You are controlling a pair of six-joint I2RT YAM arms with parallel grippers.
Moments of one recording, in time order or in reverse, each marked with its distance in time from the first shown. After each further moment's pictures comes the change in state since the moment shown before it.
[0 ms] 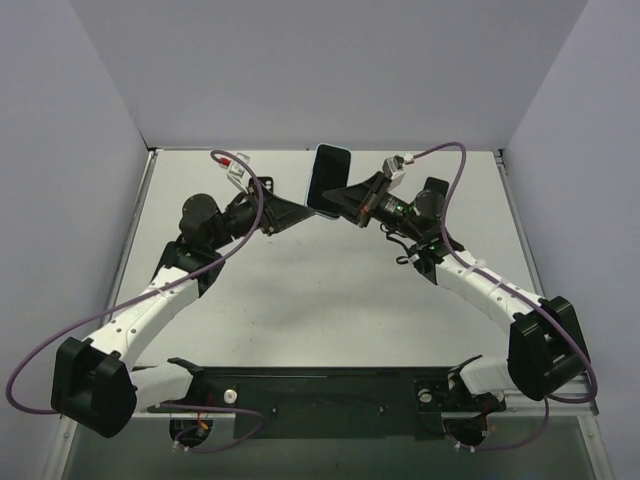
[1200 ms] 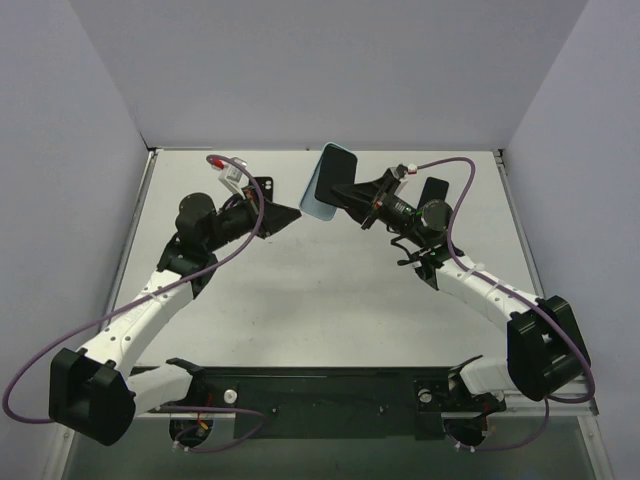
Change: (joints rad) left arm 0.034 -0.041 0.017 -0.182 -0.044 0.326; right arm -0.023 -0.019 -0.082 0.211 0.012 0.391
